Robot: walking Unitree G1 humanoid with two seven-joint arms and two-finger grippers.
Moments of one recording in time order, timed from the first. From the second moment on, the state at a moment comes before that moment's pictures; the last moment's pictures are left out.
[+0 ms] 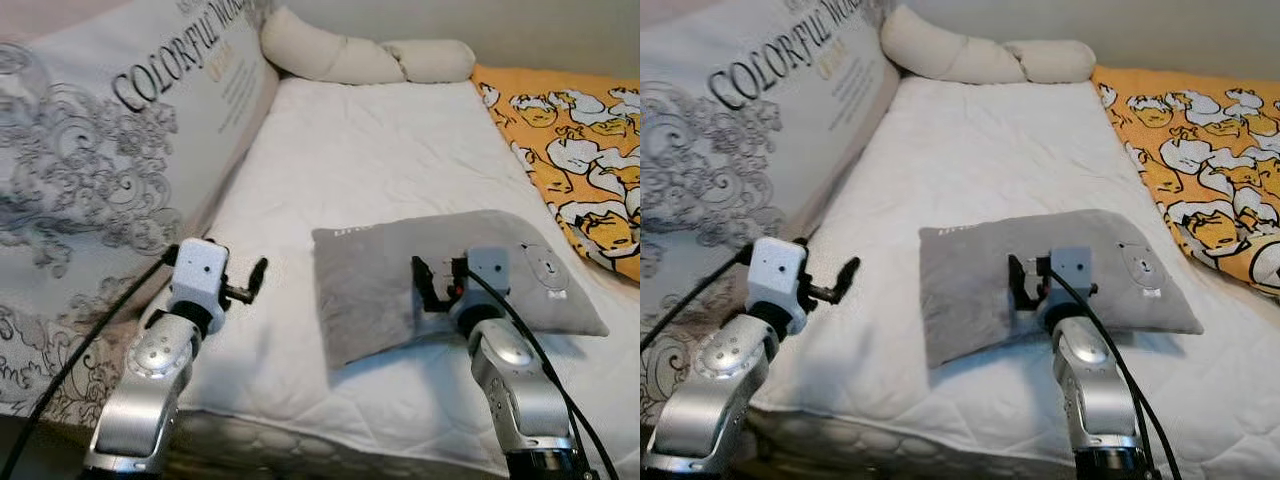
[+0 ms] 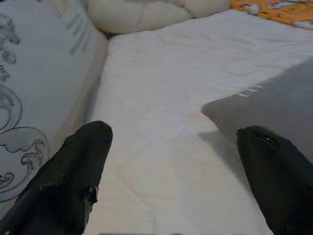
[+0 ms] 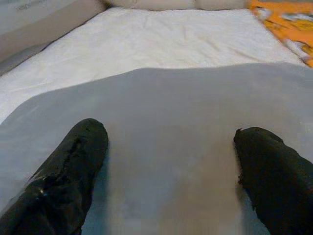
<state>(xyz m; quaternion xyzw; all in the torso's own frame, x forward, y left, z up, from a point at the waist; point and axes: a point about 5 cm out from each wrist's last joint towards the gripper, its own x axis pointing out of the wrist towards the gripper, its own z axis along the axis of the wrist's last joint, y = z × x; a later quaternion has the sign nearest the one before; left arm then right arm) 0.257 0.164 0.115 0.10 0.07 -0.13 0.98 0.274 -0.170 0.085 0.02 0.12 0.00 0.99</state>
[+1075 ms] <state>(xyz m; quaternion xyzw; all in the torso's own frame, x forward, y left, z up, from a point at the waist) 0.248 0.163 0.114 0.13 0.12 -0.33 0.93 0.254 -0.188 0.059 0.51 0.21 -0.04 0.83</state>
